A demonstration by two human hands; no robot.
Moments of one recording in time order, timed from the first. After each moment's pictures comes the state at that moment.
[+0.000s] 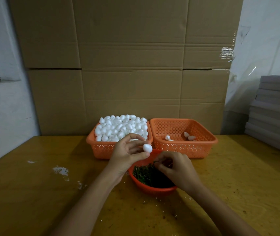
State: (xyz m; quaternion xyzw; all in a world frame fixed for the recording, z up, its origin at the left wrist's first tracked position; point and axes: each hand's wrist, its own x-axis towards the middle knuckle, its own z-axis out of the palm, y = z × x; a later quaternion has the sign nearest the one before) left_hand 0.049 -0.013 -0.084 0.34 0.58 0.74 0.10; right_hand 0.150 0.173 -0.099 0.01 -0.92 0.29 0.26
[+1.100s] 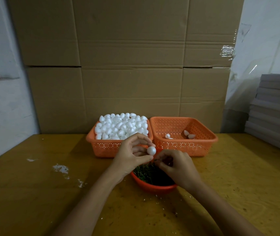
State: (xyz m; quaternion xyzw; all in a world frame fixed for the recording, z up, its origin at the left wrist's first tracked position) left_hand 0.053 -0.008 -0.085 0.40 0.63 0.66 0.04; right_hand 0.149 0.174 -0.100 0.02 -0.92 0.28 0.27
